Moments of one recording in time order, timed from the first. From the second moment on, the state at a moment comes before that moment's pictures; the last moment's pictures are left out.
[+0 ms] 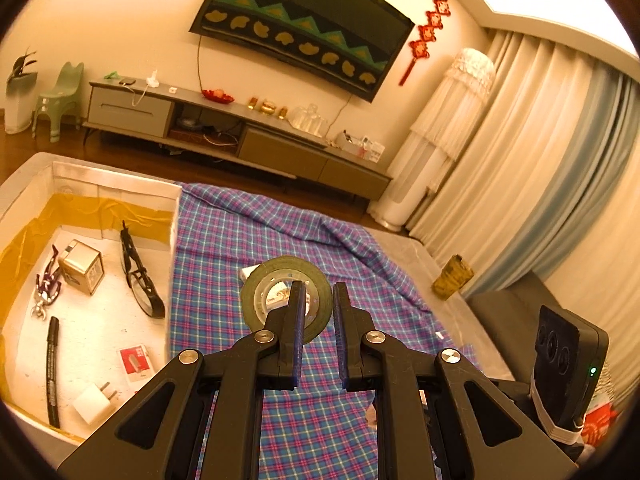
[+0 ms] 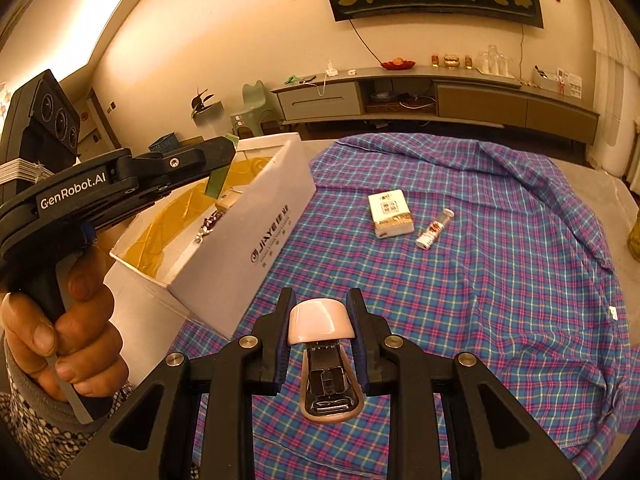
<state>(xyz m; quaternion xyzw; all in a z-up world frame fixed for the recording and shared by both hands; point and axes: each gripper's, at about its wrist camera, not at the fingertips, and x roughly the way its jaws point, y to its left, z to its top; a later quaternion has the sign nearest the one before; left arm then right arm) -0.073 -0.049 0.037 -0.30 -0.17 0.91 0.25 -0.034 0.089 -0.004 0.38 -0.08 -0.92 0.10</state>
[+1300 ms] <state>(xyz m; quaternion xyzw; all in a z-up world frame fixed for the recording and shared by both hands) -0.084 -0.162 0.013 -0.28 -0.26 0.91 0.17 -0.107 -0.039 0.025 0.35 -0.03 -0.92 0.18</state>
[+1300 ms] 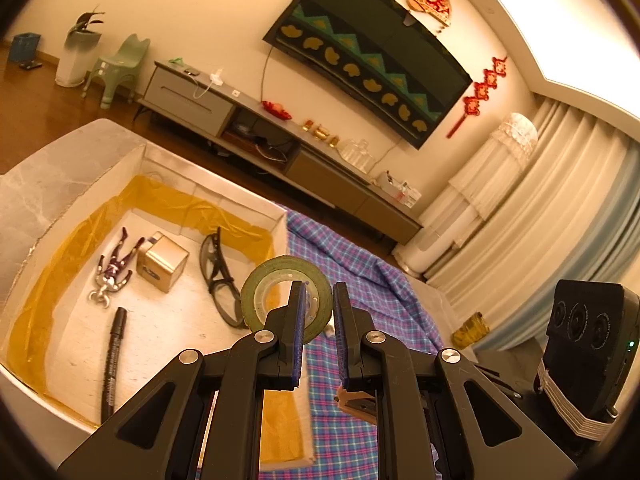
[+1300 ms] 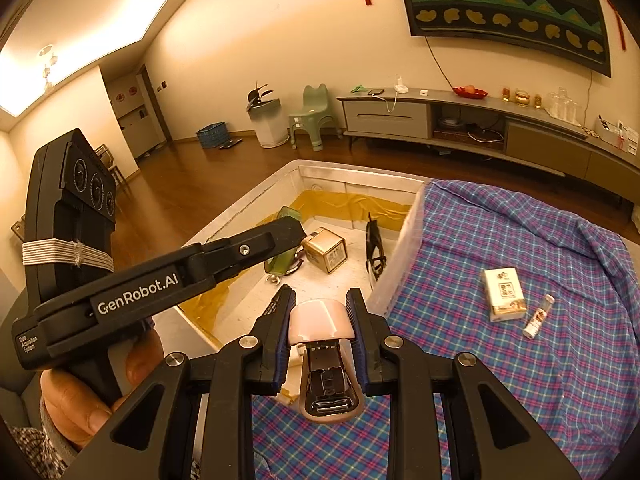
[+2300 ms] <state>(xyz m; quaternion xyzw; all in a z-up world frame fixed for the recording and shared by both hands) -0.108 -0.247 -0.042 -0.33 -0.38 0.86 0.03 -0.192 -0.097 -0.009 0.43 -0.02 -0.87 0.26</state>
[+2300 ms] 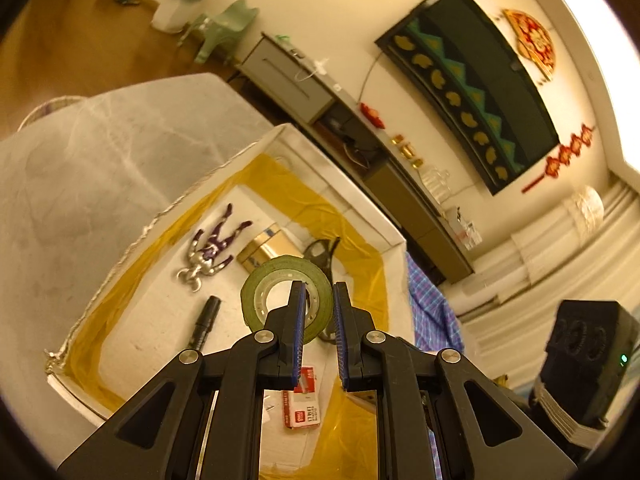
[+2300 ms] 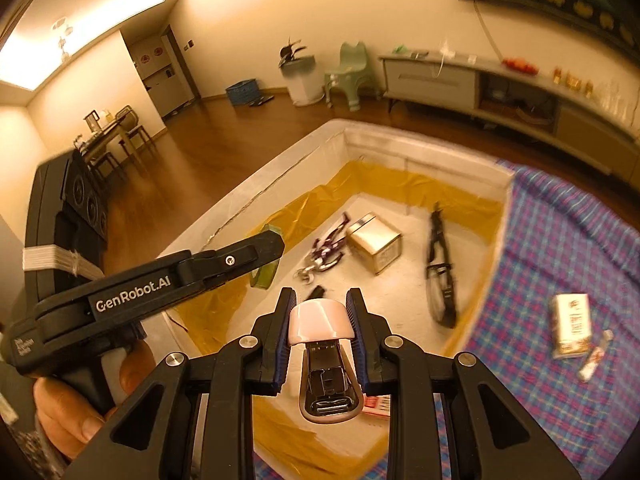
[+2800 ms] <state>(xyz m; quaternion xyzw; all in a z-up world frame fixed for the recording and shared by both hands) -0.121 -0.244 -0.064 -0.38 -0.39 0.84 0.03 -0.269 -0.103 -0.055 0.54 -0.05 -0.81 0.23</state>
